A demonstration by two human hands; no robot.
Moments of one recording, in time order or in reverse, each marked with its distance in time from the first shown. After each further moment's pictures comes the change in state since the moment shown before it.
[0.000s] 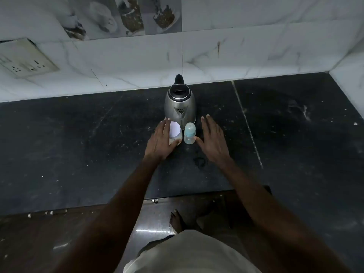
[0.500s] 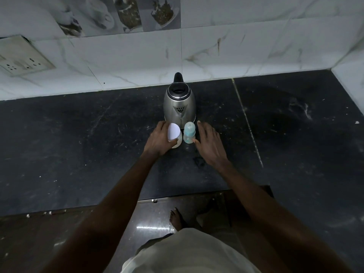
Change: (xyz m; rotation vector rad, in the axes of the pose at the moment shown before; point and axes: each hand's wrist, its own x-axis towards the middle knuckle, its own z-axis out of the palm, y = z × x) left_hand 0.016 -0.003 -0.002 -0.124 -0.087 -0.102; right_hand -0.007 -0.008 0.009 -0.010 -0.010 -0.023
